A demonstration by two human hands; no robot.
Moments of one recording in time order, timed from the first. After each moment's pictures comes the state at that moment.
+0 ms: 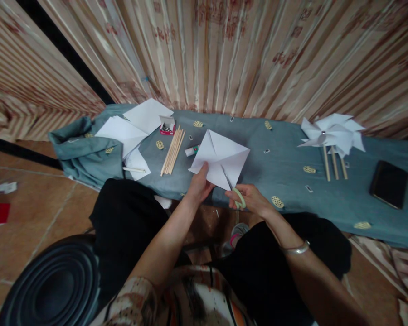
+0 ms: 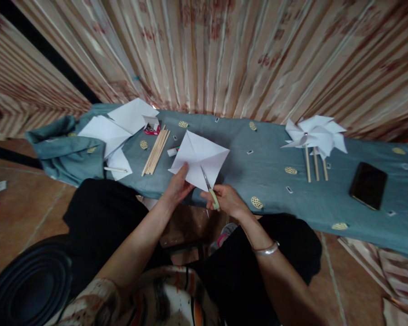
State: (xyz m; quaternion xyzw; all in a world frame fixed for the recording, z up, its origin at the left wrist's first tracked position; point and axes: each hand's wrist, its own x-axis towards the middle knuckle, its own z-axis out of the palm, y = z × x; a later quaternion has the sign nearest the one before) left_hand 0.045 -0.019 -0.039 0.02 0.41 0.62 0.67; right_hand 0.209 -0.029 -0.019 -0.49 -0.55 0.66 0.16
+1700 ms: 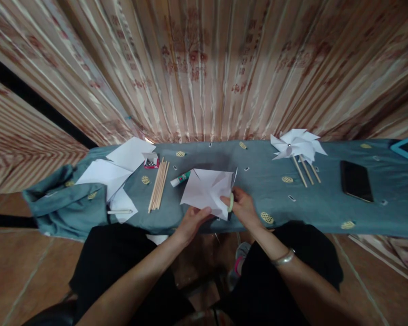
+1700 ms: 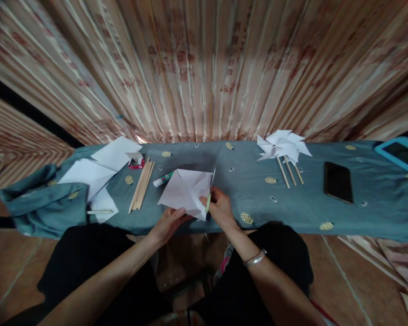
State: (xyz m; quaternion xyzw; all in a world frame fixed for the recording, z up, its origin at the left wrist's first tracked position) left_hand 0.032 -0.045 -0.024 0.24 0.43 0.48 0.72; right_hand 0.199 -0.001 -0.037 -0.55 -0.48 0.53 0.43
